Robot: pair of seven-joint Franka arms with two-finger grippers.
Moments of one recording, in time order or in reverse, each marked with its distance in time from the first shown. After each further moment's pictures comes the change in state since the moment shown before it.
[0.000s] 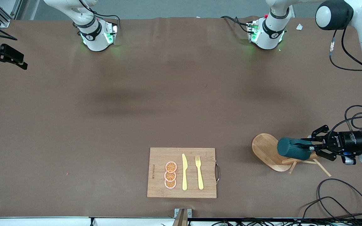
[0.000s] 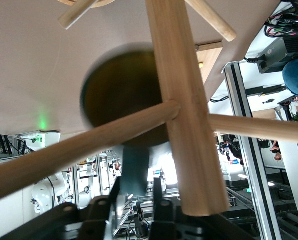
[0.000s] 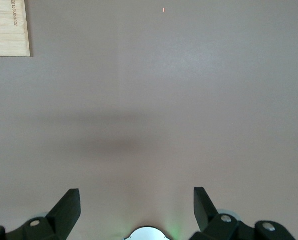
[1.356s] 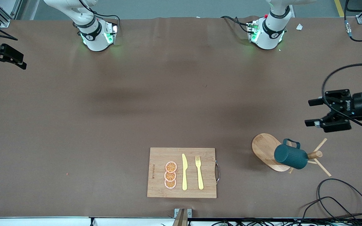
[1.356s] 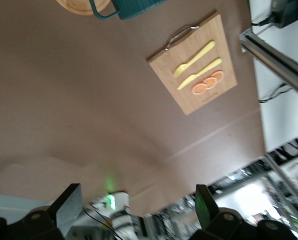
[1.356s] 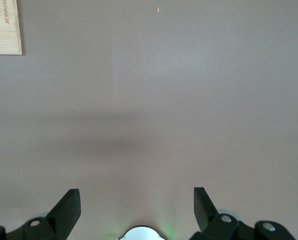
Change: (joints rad) left arm -0.231 -0.377 -0.007 0.050 0.472 -0.012 0.012; right arm 0.000 -0.001 0.009 0.002 -0.031 -0.003 0.000
